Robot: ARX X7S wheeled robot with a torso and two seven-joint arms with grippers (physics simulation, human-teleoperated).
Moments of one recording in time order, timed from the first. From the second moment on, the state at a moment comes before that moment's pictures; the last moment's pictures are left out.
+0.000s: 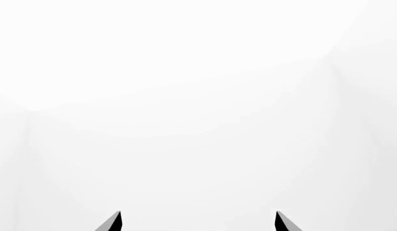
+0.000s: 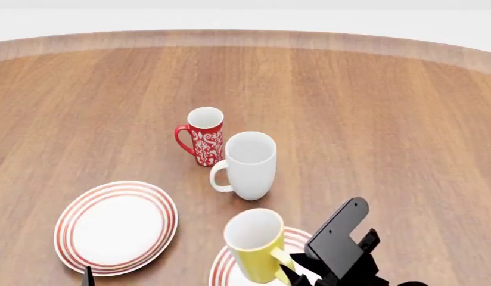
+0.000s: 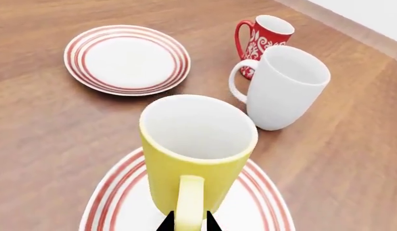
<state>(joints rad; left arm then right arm) 0.13 -0.34 0.39 0.36 0.29 0.49 -0.52 0.84 0.59 -1.14 0.61 0.72 0.00 -0.37</state>
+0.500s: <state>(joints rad) 0.13 -0.34 0.39 0.36 0.29 0.49 -0.52 0.85 0.57 -1.16 0.65 0.69 0.01 -0.37</state>
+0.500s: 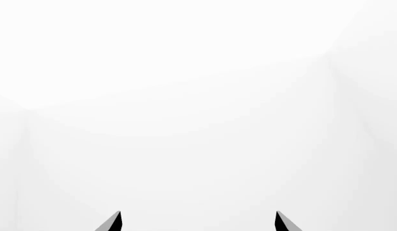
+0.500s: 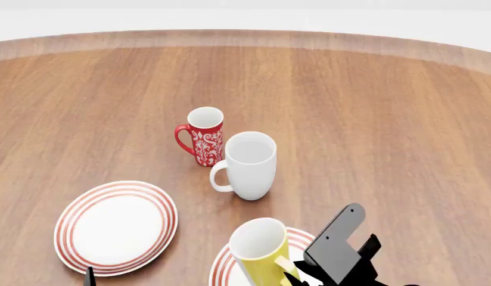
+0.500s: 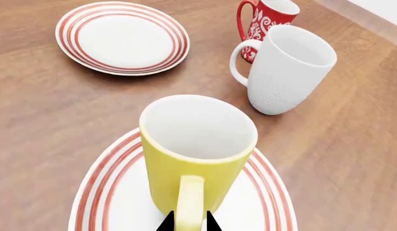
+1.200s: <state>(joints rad) 0.12 -0.35 0.40 0.36 0.28 0.47 -0.54 0.85 0.52 -1.17 0.74 0.67 0.00 -0.39</state>
